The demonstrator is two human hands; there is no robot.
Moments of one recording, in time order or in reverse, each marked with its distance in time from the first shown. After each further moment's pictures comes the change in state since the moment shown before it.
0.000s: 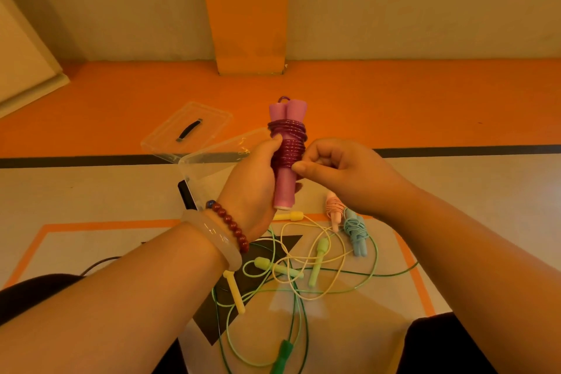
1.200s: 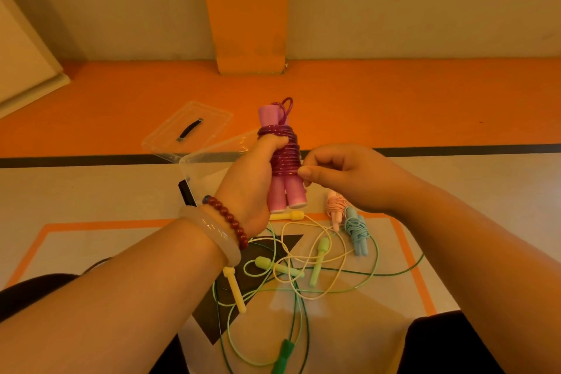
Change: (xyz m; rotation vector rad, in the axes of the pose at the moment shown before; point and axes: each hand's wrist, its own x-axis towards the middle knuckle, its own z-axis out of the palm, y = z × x) left_hand 0.001 0.005 -0.003 -0.055 0.060 -0.034; right_hand 0.003 0.003 -0.010 -0.136 -0.146 -0.029
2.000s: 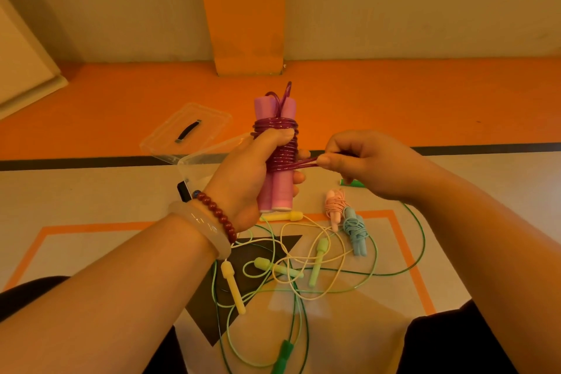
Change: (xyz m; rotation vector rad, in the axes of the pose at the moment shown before) left_hand -0.011 0.015 0.001 0.124 -0.083 0.032; right_hand -0.007 0.002 -0.025 -0.083 0.085 0.061
